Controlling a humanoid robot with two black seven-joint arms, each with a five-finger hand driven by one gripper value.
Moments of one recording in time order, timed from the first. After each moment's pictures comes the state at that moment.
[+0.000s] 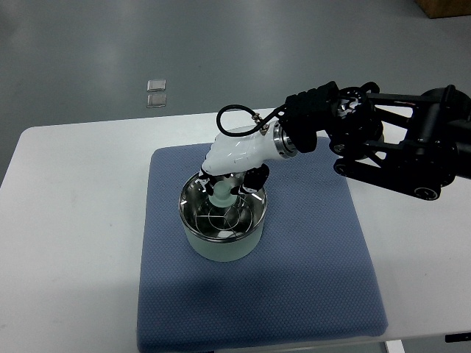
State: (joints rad) left arm 0.00 0.00 -0.04 -0.17 0.01 0.04 -0.03; right arm 1.23 -0.33 0.24 1.33 -1.90 0.44 0.26
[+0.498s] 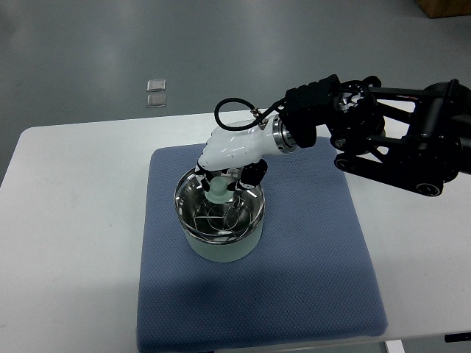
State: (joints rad) left arm 0.00 0.00 -0.04 -0.17 0.01 0.04 -0.03; right arm 1.24 -0.33 0.26 1.35 -1.89 0.44 0.26
